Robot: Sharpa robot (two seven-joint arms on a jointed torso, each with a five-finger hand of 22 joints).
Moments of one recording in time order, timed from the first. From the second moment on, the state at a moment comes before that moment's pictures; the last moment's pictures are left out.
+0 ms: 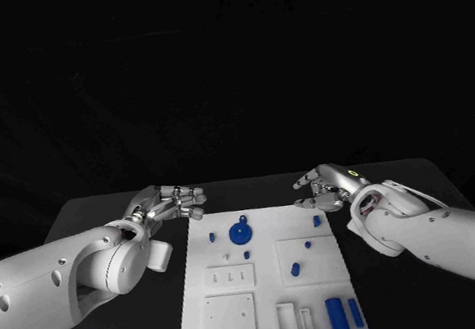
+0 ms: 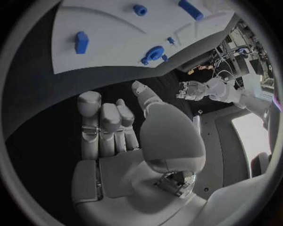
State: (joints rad) left arm 1.42 -0.83 -0.21 1.46 -0.10 -0.37 0.25; left_hand 1.37 0.04 0.06 -0.21 0.15 1.06 0.14 0.07 0.07 1.23 0.09 0.06 0.06 1.28 0.04 0.22 0.15 0.06 0.94 0.02 0.56 0.43; right arm 1.11 -0.73 0.16 1.26 -1.43 -0.49 -0.05; right_hand 1.29 -0.12 0.15 -0.08 0.36 1.05 0.11 0.07 0.06 1.27 0.00 1.11 1.14 1.45 -0.08 1.08 1.04 0.08 1.46 -0.10 0.70 1.31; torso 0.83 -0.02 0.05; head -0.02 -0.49
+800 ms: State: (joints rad) left arm 1.42 -0.83 -0.21 1.44 -0.10 -0.35 0.25; left_hand 1.37 0.04 0.06 -0.21 0.15 1.06 0.14 0.07 0.07 1.23 0.09 0.06 0.06 1.28 0.04 0.22 0.15 0.06 0.94 0.02 0.56 0.44; right arm 1.06 -0.79 0.17 1.11 -1.29 -0.28 0.17; right_hand 1.30 -0.08 0.07 -0.17 0.43 1.03 0.11 0.07 0.06 1.24 0.00 1.08 1.10 1.44 -0.07 1.04 1.00 0.08 1.46 -0.10 0.63 1.31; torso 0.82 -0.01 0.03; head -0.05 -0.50
